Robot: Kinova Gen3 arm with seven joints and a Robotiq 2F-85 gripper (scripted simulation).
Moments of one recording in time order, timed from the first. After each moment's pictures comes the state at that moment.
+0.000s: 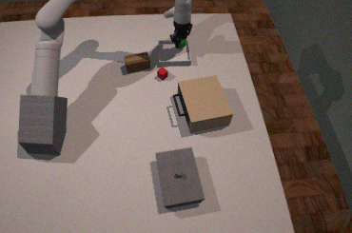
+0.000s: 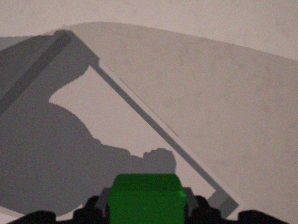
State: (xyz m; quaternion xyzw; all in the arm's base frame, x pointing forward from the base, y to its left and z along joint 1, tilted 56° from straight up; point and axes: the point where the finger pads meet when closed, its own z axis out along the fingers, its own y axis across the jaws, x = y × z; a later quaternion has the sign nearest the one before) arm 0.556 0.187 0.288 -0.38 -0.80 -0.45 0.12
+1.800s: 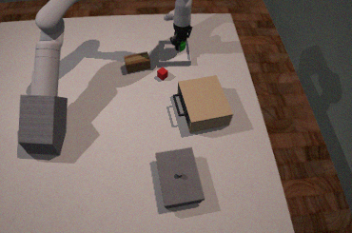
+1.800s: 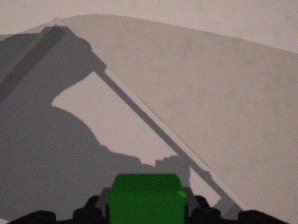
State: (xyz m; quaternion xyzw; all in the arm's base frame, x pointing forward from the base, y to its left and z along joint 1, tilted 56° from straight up) arm 0.558 0.199 0.280 -0.38 -0.80 -0.45 0.12
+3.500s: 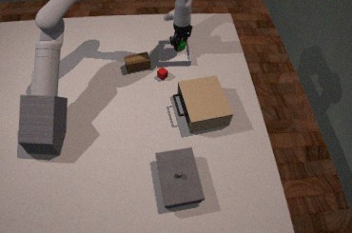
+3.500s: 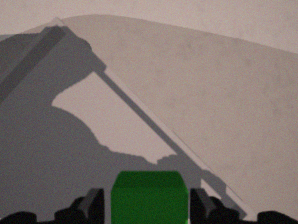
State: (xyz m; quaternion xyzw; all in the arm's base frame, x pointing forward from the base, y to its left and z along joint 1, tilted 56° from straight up) arm 0.558 0.199 0.280 -0.38 -0.80 -0.45 0.12
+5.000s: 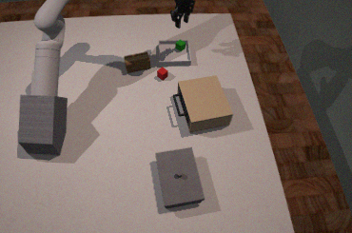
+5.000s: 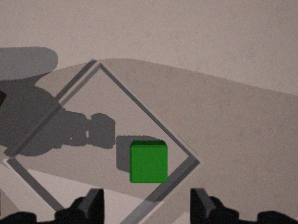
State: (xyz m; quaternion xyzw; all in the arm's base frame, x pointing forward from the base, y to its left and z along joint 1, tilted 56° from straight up) arm 0.535 0.085 0.358 -0.38 -0.80 -0.45 0.12
